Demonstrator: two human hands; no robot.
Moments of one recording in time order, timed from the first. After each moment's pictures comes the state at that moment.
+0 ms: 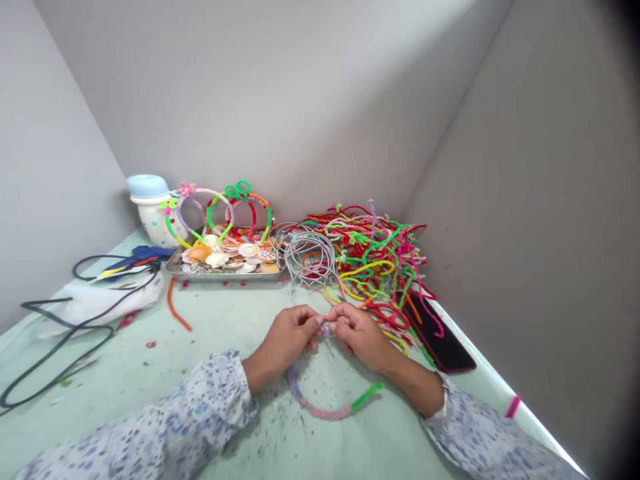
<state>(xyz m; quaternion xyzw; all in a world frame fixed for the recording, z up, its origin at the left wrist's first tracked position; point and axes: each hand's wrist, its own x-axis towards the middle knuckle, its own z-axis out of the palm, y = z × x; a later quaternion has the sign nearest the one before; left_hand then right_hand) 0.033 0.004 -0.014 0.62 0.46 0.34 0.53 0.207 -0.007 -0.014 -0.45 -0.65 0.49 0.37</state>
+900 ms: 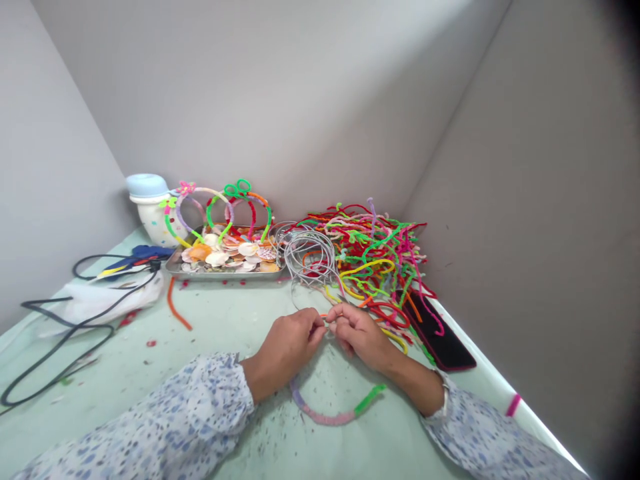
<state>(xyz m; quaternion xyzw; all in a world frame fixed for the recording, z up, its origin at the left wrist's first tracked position) 0.028 -0.010 -0.005 0.82 0.47 0.26 0.20 0.209 -0.009 -0.020 -0.42 -0.63 0.53 0.38</state>
